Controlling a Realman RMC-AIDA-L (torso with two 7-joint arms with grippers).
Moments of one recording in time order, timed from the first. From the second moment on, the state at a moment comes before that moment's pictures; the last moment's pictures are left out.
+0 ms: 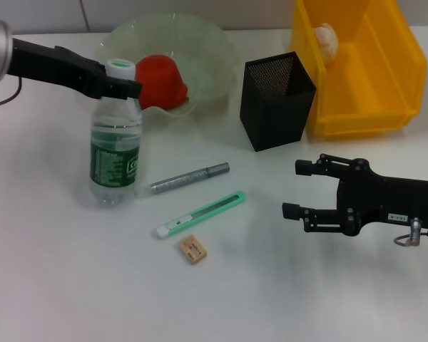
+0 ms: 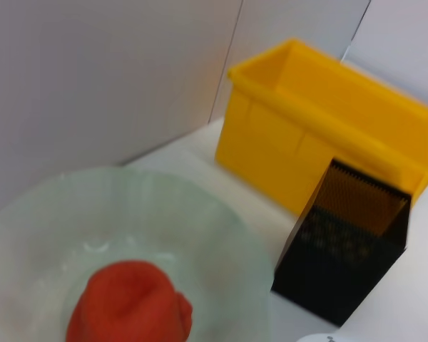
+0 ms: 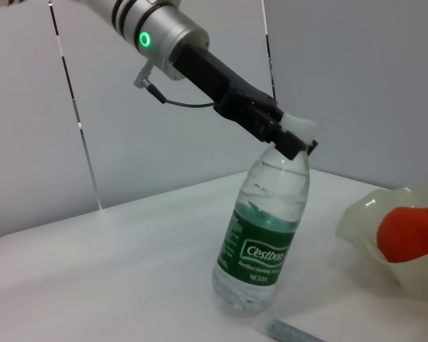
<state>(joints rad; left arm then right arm) -0.68 -2.03 0.85 1.10 2.32 1.53 -2.14 0.46 2.08 -0.70 -0.47 -1.95 -1.58 1.04</state>
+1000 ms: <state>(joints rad) -0.51 -2.02 0.70 0.80 1.82 1.50 -1.47 0.47 2.08 -0.69 -0.47 -1.95 -1.58 1.05</state>
